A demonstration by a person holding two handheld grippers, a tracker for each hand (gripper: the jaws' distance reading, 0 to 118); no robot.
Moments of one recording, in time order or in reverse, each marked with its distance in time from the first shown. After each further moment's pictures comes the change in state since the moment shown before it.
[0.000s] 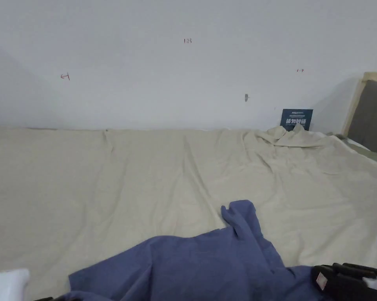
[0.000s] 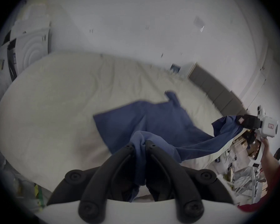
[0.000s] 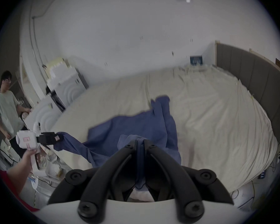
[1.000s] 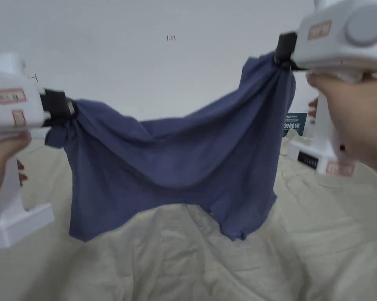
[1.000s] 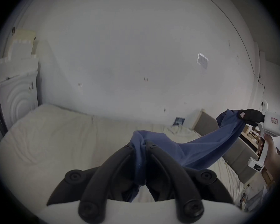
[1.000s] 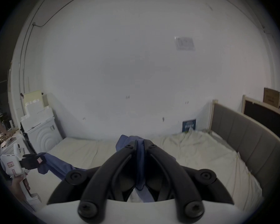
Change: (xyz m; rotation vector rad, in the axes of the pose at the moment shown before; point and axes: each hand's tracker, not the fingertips) left arm 0.033 0.316 -0.078 0.465 -0.019 -0.050; right arm -0.017 0.351 -0.099 0.485 -0.148 0.050
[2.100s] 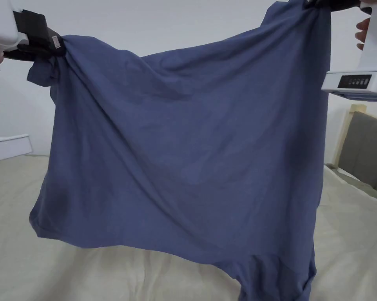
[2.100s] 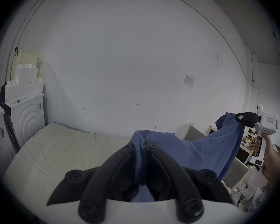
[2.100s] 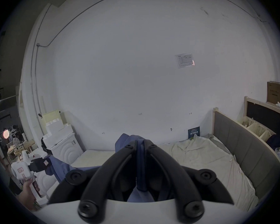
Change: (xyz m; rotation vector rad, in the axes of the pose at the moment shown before) left arm 0.041 0.142 0.157 0.156 -0.014 -0.040; right arm -0.012 0.160 0.157 0.092 0.076 -0.097
